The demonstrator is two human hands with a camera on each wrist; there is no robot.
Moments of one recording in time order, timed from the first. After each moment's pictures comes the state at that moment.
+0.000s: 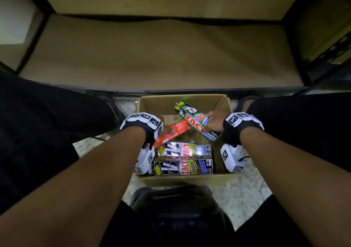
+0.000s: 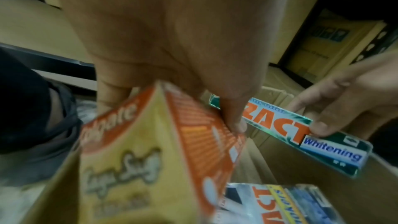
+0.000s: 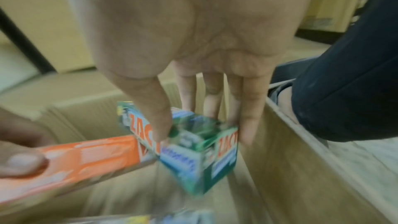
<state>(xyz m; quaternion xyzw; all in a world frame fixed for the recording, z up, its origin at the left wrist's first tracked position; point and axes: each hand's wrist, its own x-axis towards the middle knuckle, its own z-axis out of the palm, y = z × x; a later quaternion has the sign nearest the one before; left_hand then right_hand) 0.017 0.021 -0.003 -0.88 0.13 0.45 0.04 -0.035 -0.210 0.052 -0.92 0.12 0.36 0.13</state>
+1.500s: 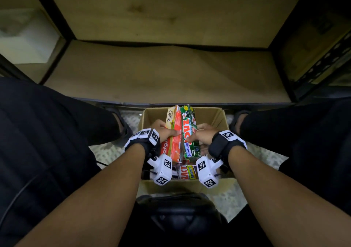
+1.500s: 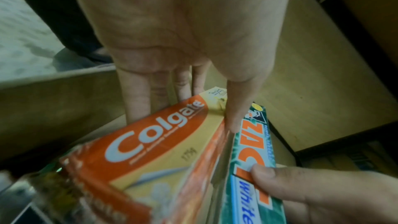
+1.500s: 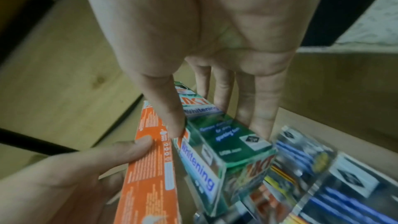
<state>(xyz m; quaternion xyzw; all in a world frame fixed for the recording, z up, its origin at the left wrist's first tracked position) -0.050 0.012 0.062 -0.80 -0.15 0.32 -0.48 -0.080 -0.163 0.080 -0.77 0.29 0.30 0.48</state>
